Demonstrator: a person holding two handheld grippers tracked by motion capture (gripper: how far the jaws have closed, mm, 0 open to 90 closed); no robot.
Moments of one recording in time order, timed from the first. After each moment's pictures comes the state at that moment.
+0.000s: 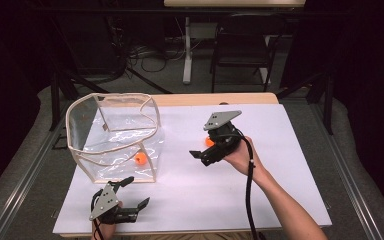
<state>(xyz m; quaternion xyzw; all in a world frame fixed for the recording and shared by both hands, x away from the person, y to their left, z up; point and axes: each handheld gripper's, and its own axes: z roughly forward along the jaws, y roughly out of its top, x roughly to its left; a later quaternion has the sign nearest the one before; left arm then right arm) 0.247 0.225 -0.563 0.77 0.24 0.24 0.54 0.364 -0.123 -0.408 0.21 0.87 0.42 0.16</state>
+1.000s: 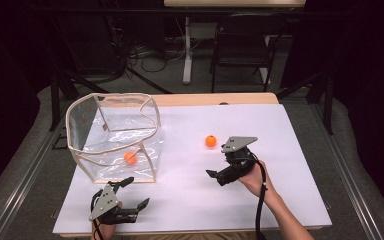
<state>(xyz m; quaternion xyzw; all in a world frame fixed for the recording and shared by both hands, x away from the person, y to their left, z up) 0.246 0.225 -0.563 0.77 0.24 0.24 0.55 0.341 -0.166 -0.474 0.25 0.86 0.41 0.15</state>
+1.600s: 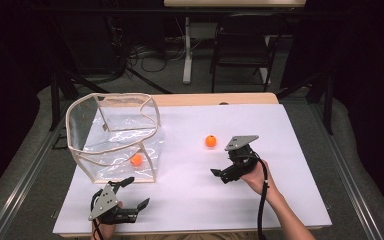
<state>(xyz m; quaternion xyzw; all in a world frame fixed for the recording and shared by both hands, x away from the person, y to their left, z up) 0.246 0.226 -0.563 0.77 0.24 0.23 0.55 0.356 -0.177 -0.492 0.28 0.87 0.39 0.14</state>
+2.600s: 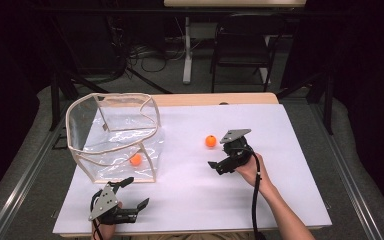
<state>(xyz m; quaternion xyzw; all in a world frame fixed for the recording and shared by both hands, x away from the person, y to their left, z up) 0.244 0.226 -0.564 0.77 0.25 0.24 0.55 0.384 -0.168 -0.503 0.30 0.87 0.37 0.15</state>
